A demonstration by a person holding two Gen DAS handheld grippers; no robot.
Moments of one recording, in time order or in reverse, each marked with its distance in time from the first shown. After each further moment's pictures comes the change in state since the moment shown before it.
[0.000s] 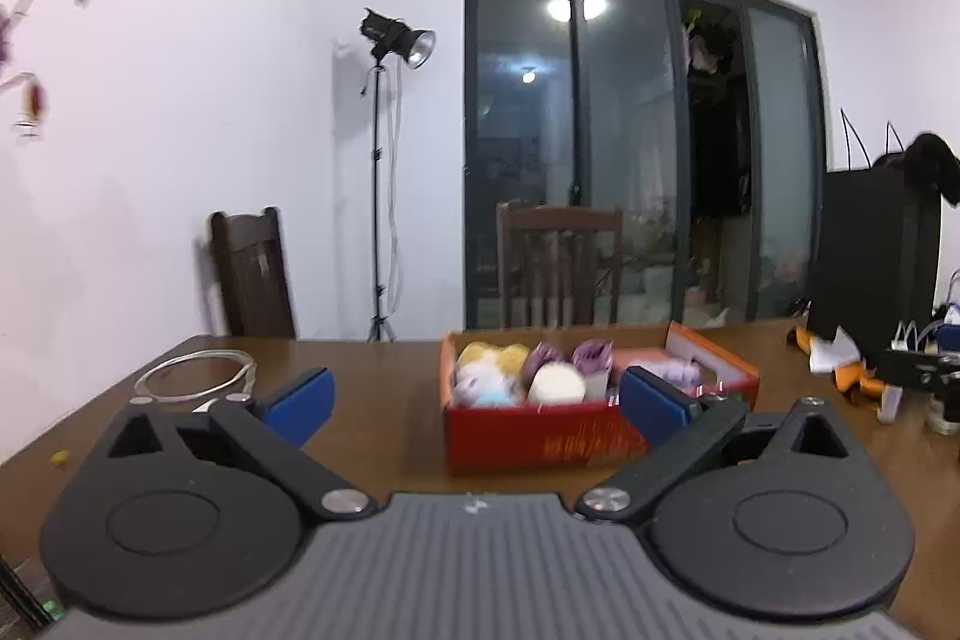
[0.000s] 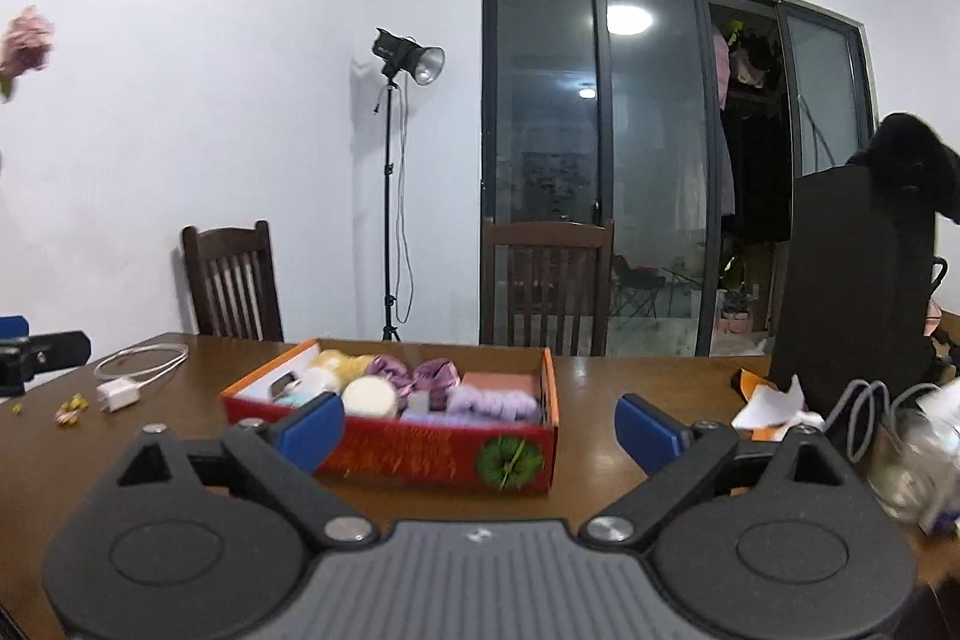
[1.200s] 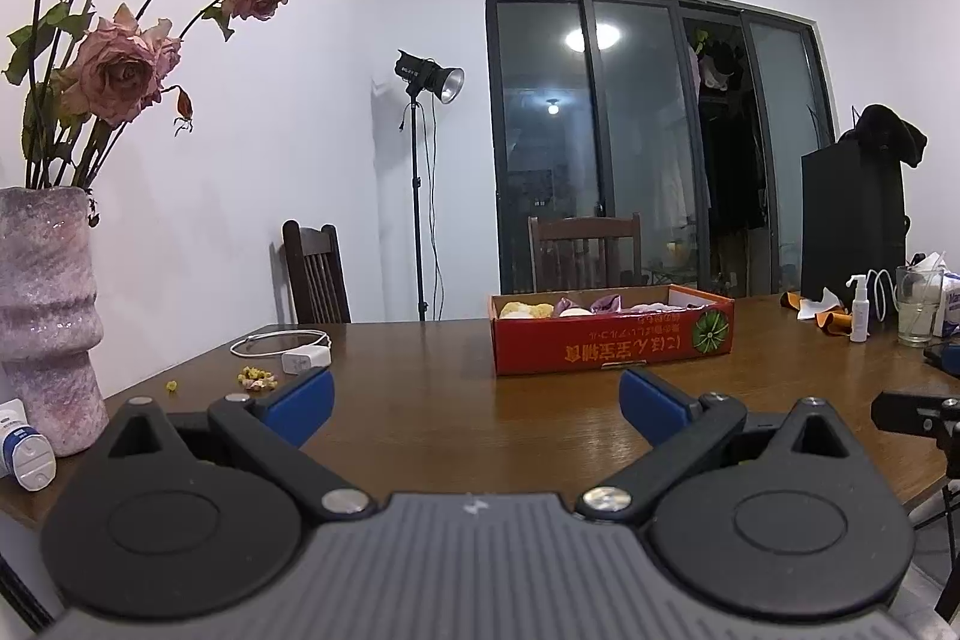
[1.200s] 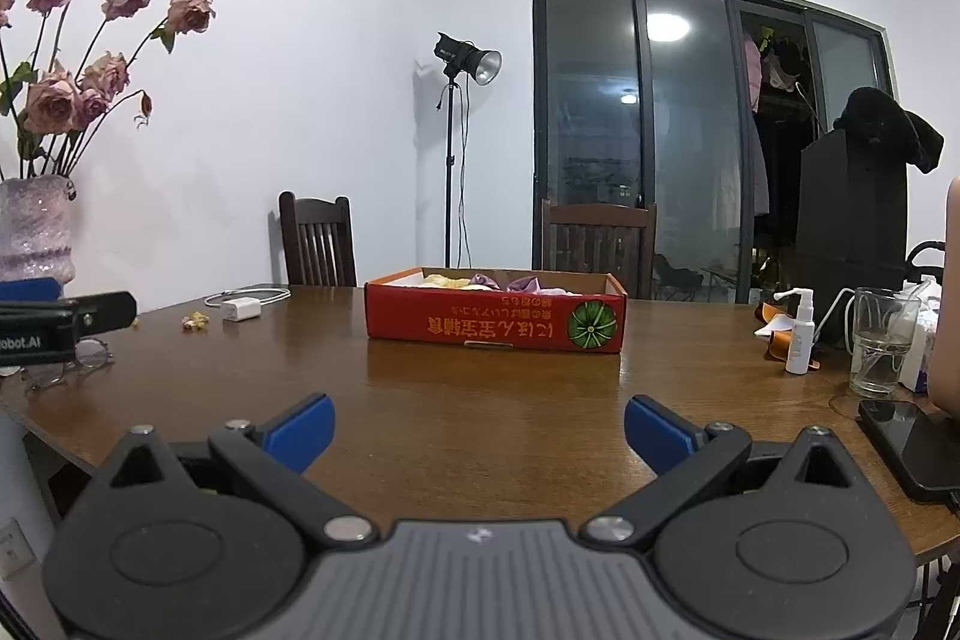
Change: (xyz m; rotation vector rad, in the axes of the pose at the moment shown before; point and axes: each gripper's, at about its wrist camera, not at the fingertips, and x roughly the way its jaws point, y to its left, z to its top) left arm -0.152 0.003 -0.099 0.027 -0.087 0.068; right arm -0.151 0.053 -0.119 -0.019 -0.013 0.086
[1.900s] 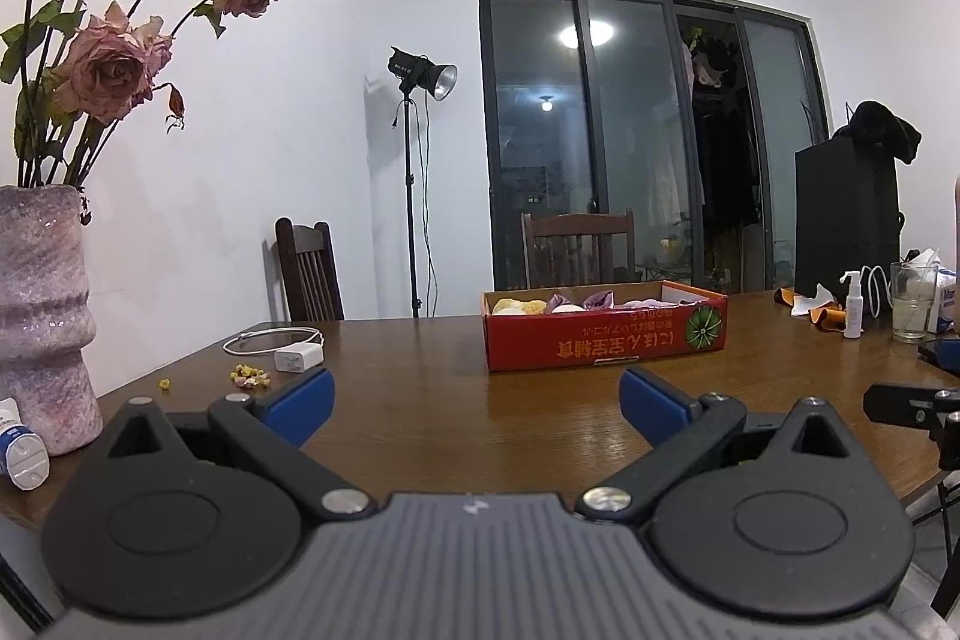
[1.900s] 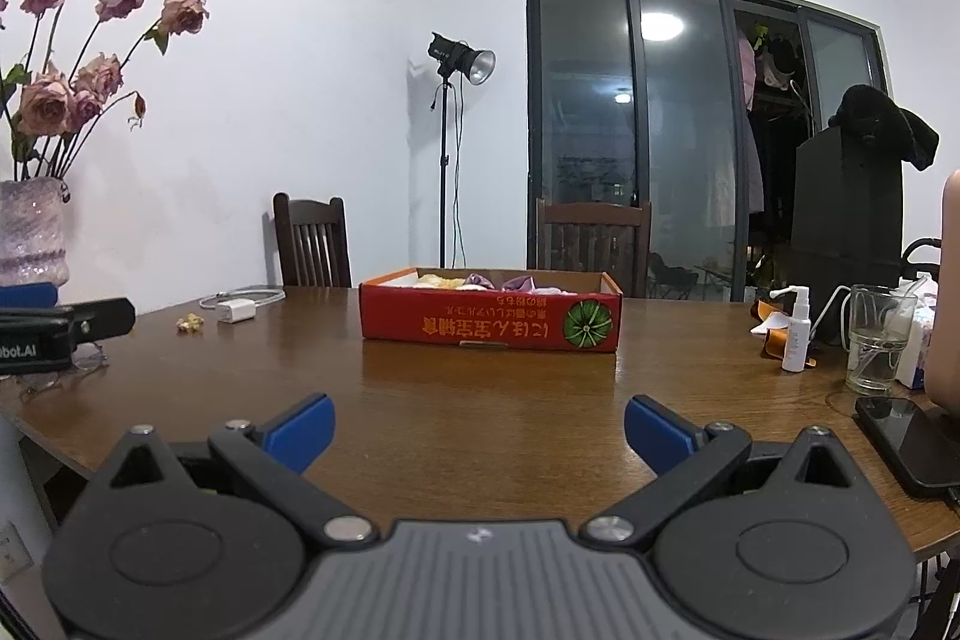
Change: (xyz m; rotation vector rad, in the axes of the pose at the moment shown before) left arm 0.001 -0.003 -0.001 0.006 0.007 -0.012; right arm 0.001 -0.003 0.003 0.007 -0.006 -0.003
